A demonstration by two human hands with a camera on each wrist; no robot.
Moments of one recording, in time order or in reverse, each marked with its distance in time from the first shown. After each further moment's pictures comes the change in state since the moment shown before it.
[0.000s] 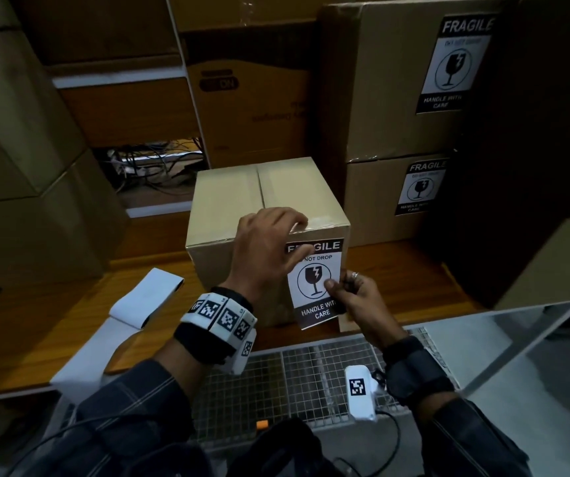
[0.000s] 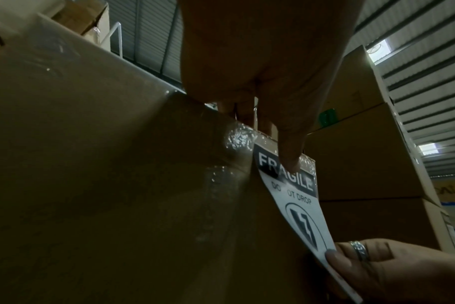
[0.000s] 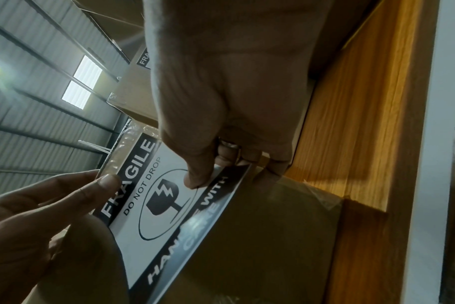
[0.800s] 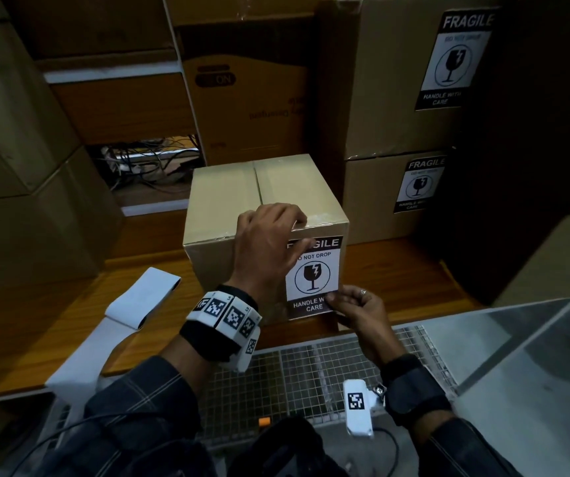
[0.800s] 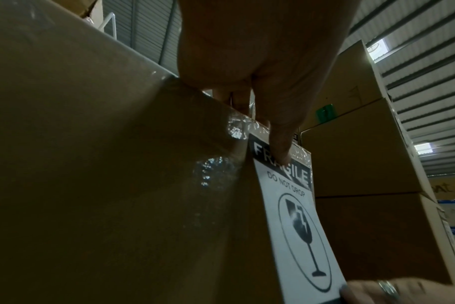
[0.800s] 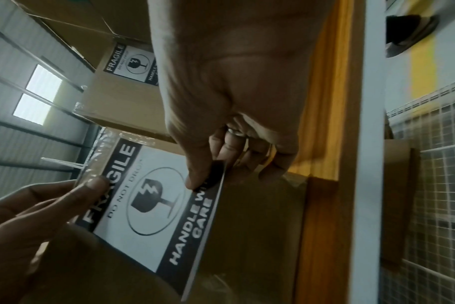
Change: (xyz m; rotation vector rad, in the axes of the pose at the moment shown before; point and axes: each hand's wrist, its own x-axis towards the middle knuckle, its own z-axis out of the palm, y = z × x) left_hand 0.002 0.002 0.008 0.012 0.057 -0.038; right_hand -0.004 0.036 -0.002 0.176 0.208 0.080
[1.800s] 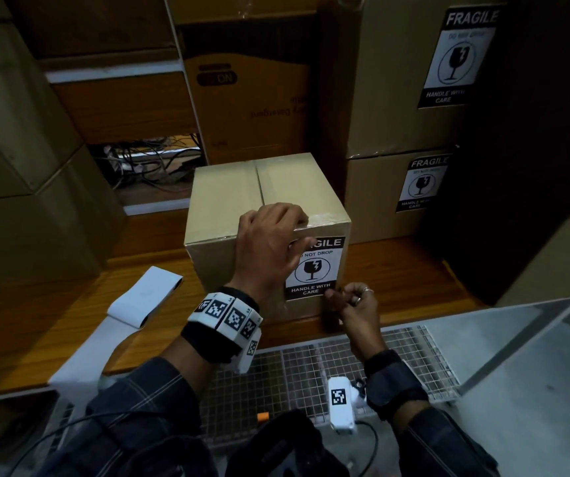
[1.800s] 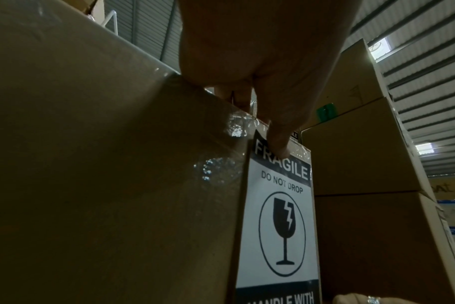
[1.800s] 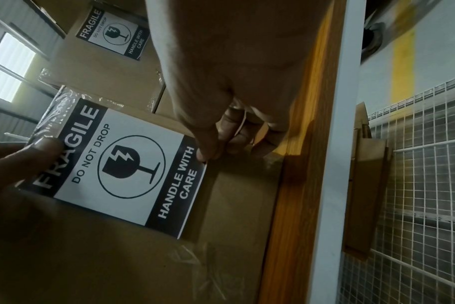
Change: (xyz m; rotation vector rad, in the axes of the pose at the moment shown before) left_hand -0.003 -0.001 0.001 0.001 0.020 0.027; right_hand 0.022 0.026 0.012 -0.121 0.214 -0.094
